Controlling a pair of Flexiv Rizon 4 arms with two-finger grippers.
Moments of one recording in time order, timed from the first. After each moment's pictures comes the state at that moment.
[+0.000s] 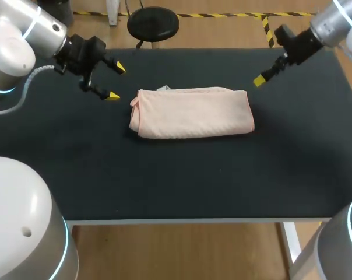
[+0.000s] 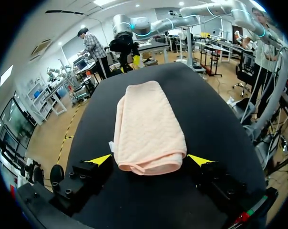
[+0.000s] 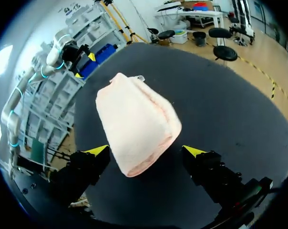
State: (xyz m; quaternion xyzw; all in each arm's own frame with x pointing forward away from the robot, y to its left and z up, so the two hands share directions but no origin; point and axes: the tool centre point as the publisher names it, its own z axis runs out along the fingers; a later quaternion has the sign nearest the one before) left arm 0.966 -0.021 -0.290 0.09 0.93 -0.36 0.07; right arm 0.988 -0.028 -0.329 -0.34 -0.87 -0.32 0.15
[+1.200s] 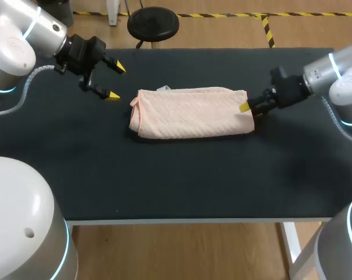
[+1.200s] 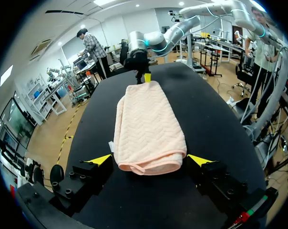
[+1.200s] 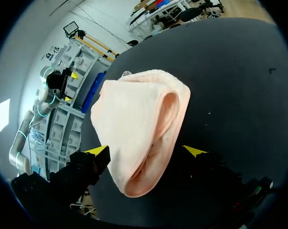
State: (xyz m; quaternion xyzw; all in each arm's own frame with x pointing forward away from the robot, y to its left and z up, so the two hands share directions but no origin) left arm 0.966 -0.021 -0.291 0.09 0.93 -0.36 0.07; right arm 0.960 0.006 -0.413 -0.48 -0.76 -0.38 0.22
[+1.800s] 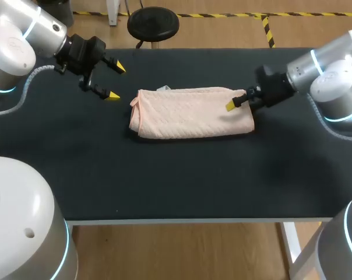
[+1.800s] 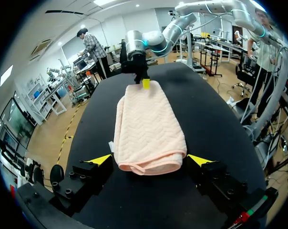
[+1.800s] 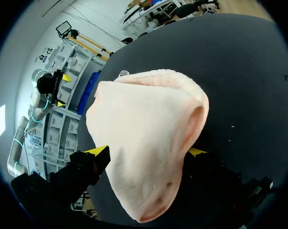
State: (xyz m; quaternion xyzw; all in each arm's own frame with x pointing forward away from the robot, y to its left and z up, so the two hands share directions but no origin) left arm 0.966 -0.021 -0.291 0.09 0.93 -0.36 0.07; right arm 0.968 0.047 -0.417 -0.50 -0.76 -0.36 0.21
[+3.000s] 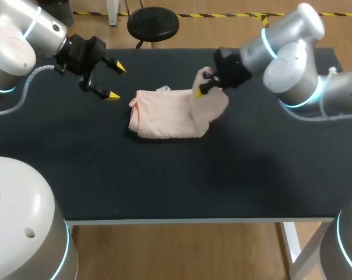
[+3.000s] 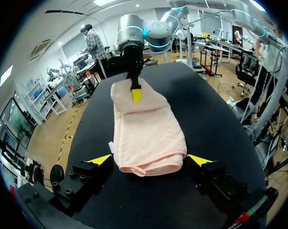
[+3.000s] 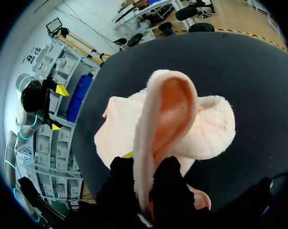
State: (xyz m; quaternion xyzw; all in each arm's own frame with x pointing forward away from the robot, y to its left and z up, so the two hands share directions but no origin) left arm 0.966 -0.021 -0.291 0.09 0.93 -0.36 0.07; right arm 0.987 0.173 -0.367 -0.53 -0.76 -0.33 0.17
